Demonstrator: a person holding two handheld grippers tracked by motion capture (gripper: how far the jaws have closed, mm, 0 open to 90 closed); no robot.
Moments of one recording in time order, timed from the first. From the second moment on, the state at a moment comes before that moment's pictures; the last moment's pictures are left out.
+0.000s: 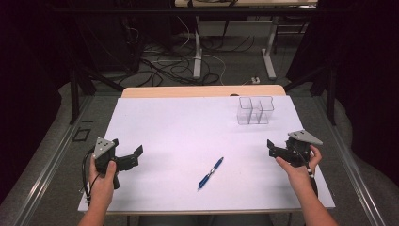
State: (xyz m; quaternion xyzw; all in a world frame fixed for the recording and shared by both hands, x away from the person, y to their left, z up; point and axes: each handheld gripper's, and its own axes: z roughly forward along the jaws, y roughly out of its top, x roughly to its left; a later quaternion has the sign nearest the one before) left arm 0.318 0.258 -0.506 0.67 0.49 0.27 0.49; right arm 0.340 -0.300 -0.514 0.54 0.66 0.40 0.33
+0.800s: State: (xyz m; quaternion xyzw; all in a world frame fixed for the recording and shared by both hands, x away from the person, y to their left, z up) left arm 0.315 0.266 -0.509 0.67 0.50 0.28 0.47; right arm 0.369 -0.296 -0.501 0.49 0.70 0.39 0.33
